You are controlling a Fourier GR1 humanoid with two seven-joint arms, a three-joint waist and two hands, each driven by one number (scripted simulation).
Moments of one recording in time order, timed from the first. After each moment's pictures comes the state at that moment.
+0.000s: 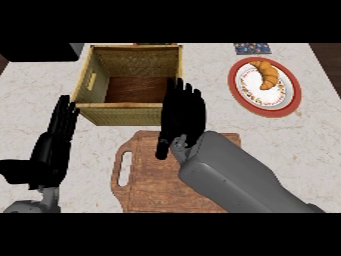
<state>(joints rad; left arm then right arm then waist) -0.04 0.27 -0.18 -1.61 0.24 0.31 -0.06 -0.84 -0.05 0.65 -1.33 0.58 0.10 1.24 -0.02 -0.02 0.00</state>
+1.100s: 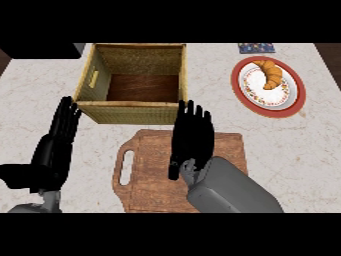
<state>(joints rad) -0.02 0.25 -0.19 -1.65 0.21 0.31 -0.04 -0.63 -0.02 0.68 -1.41 0.72 0.17 1.24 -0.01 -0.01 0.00</state>
